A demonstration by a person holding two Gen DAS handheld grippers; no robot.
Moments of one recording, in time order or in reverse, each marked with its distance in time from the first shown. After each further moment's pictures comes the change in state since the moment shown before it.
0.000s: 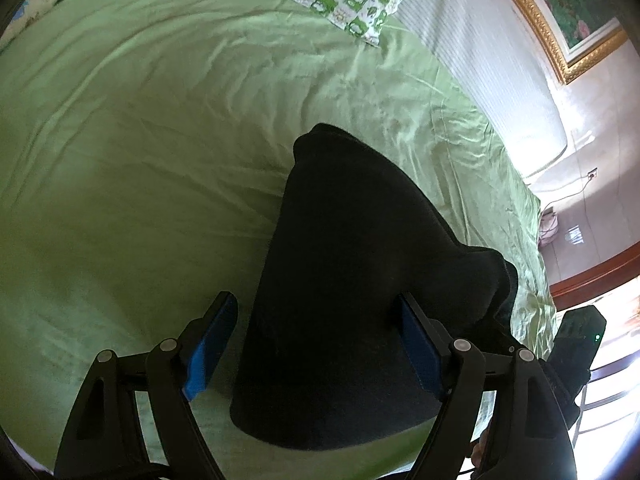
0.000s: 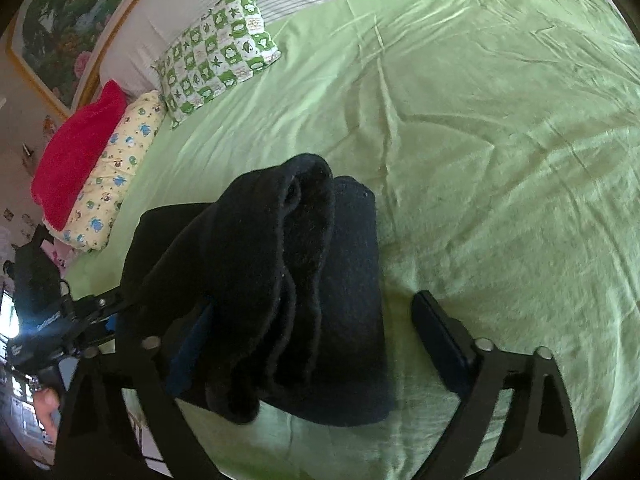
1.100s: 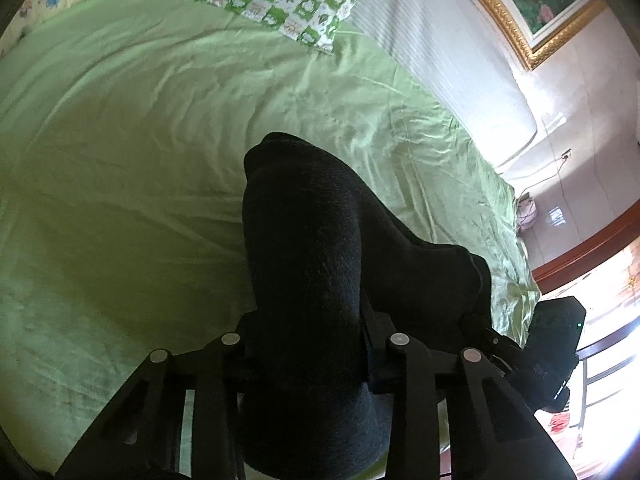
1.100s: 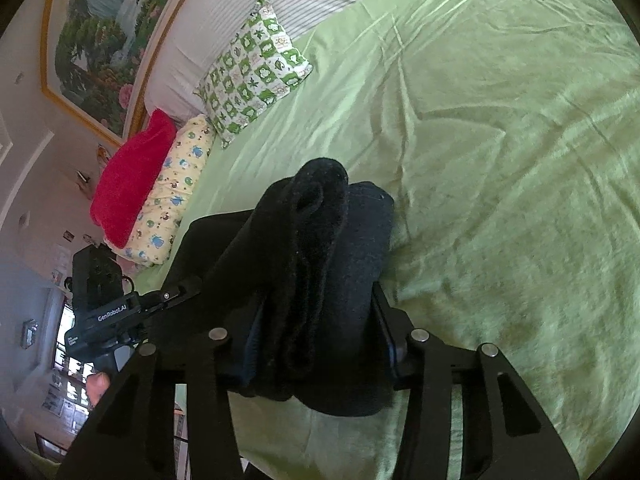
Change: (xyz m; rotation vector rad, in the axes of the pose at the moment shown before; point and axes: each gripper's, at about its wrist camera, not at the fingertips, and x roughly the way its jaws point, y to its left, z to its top) left arm -0.010 -0.028 0.001 0.097 -0.049 -0.080; right arm -0.007 -0.025 0.001 0.070 -0.018 0.264
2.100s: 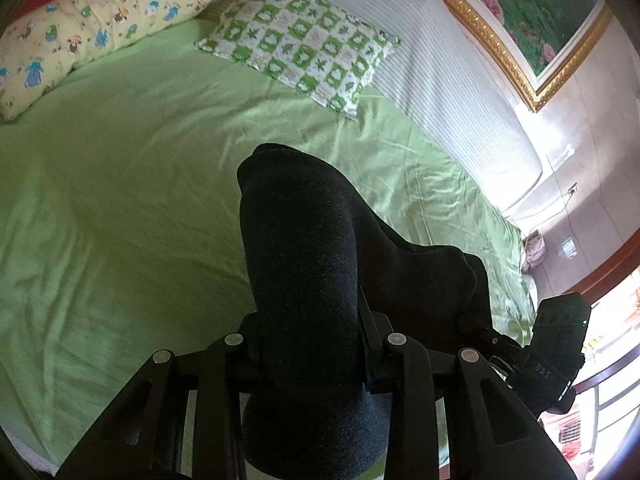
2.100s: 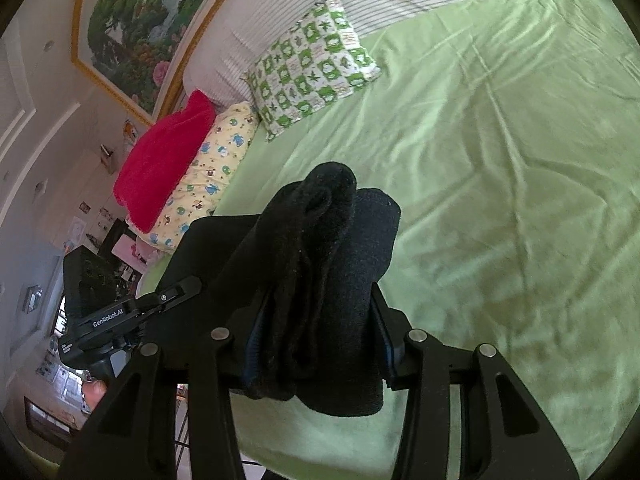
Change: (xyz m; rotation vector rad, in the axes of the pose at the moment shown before) left arm -0.074 0.027 0.018 -0.032 -0.165 0.068; right arm 0.031 0.072 0.023 -0.127 0.015 0.069
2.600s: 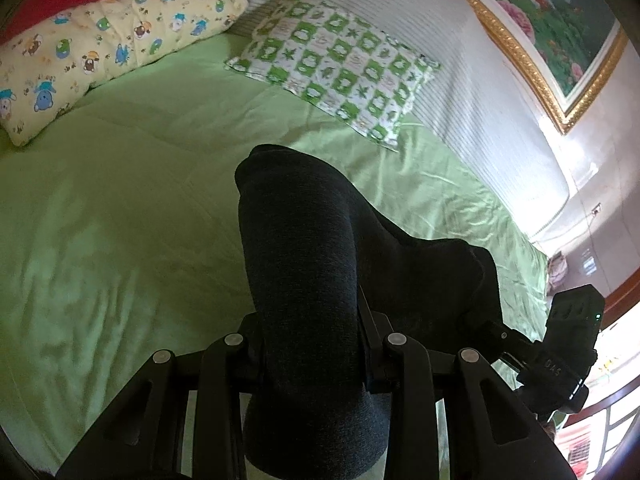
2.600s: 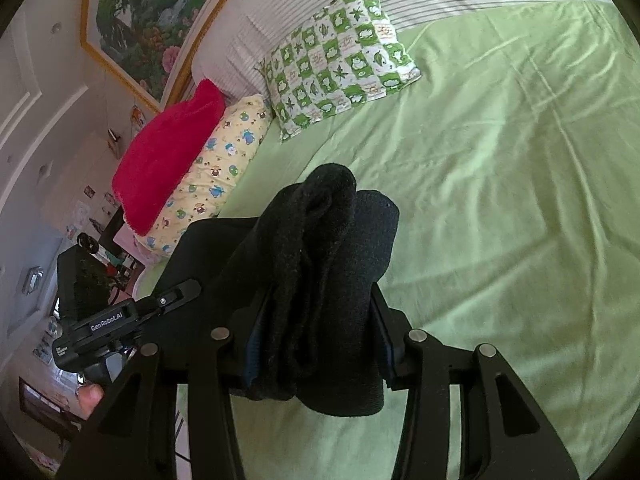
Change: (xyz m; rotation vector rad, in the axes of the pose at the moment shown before) left arm 0.015 0.032 0.045 -0.033 -0.045 0.088; right arm 0.065 0.016 0.047 -0.064 0.030 0.020
